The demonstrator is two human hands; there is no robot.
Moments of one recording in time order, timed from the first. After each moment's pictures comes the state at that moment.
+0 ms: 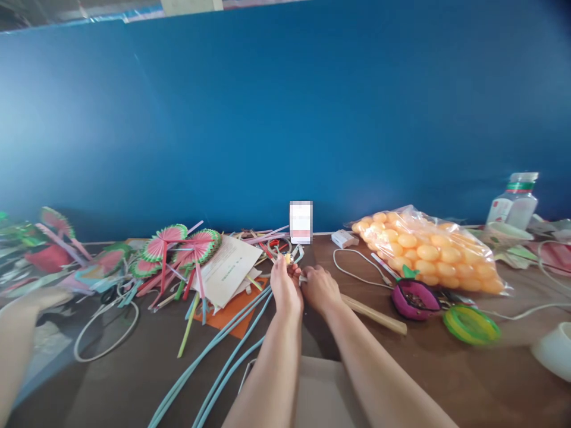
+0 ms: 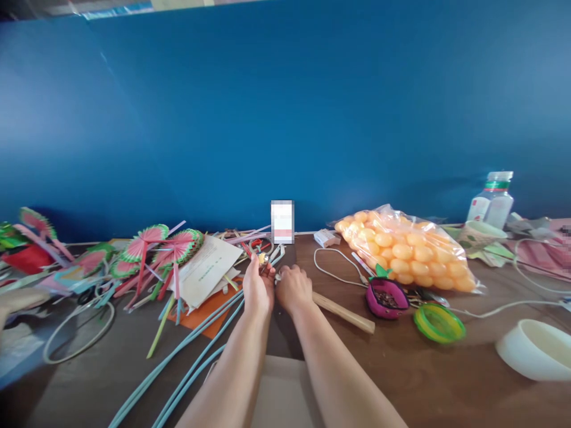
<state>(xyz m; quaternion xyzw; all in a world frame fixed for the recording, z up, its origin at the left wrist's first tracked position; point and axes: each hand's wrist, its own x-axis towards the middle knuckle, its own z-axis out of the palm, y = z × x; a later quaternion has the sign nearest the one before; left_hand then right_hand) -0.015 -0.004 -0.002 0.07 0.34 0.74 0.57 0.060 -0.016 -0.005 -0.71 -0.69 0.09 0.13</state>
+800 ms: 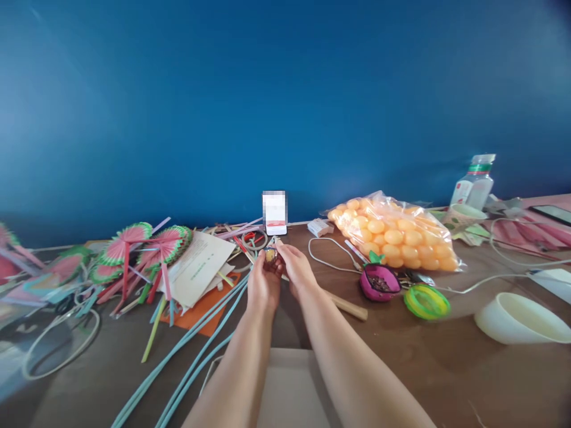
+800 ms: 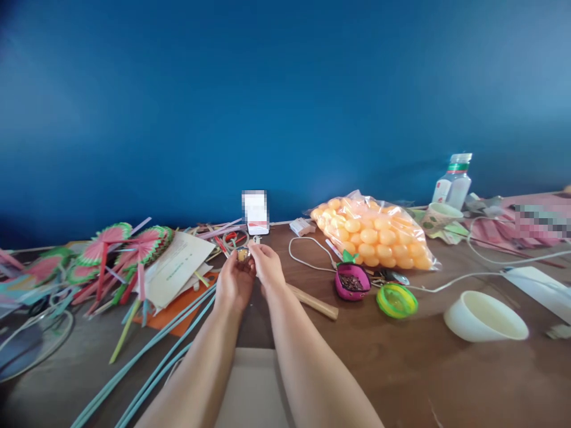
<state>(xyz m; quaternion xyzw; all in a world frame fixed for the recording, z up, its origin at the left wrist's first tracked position) -0.005 -0.013 0.003 0.12 0.30 0.68 0.65 0.061 -0.002 0.009 -0.46 -0.27 0.60 0.60</state>
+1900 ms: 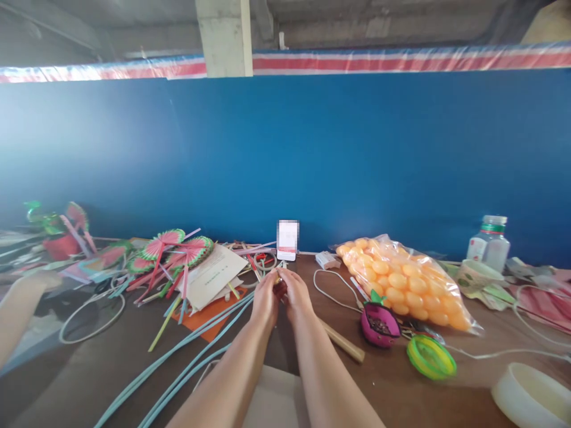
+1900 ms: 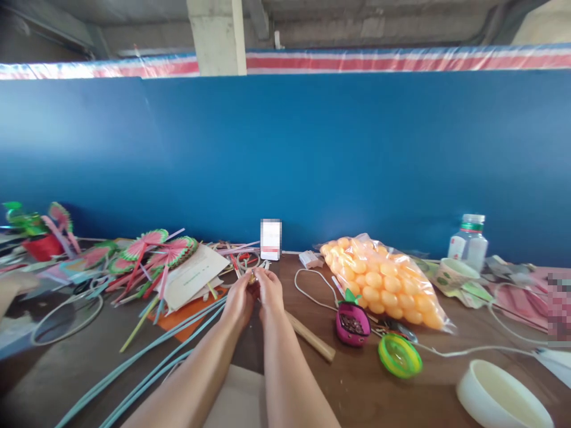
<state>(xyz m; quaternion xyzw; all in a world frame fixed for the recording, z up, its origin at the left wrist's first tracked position) -0.003 -0.009 -0.012 0.20 0.32 0.70 0.60 0.058 -0.010 0.012 -0.43 -0.23 0.64 0.59</state>
